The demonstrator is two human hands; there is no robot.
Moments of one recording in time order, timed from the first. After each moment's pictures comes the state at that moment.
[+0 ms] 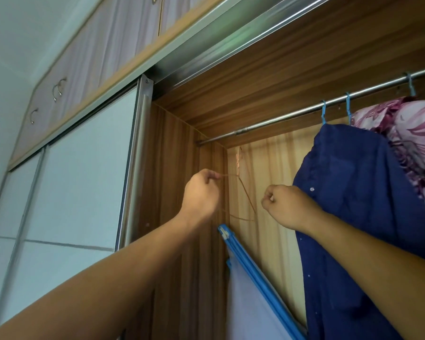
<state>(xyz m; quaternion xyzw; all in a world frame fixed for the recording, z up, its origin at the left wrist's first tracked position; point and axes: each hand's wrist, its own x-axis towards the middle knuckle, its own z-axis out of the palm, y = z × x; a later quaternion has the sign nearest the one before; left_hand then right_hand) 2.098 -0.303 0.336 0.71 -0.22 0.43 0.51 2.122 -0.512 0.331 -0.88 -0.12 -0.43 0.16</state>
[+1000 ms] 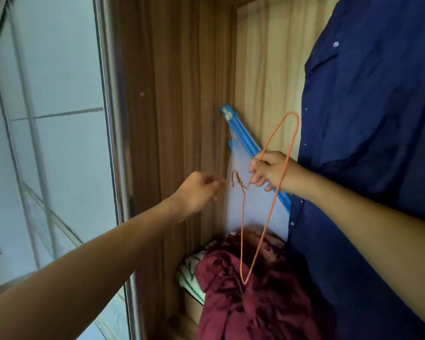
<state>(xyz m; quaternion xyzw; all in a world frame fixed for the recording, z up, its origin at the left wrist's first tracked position) 2.115 -0.295 0.103 0.84 -0.13 0.17 0.49 2.142 -0.504 0.144 -0.87 -0.20 -0.10 0.44</state>
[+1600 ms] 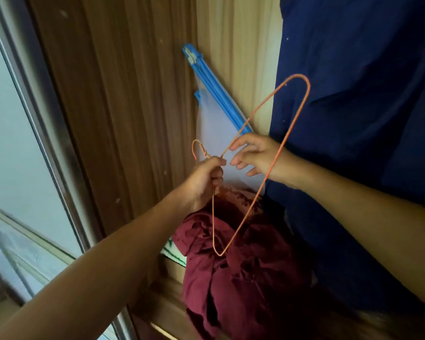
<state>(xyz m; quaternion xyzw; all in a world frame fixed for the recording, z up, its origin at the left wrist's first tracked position) 2.190 -0.355 0.009 0.62 -0.11 -0.09 0.78 2.139 -0.517 0.068 -0.86 -0.16 -0.09 0.49</state>
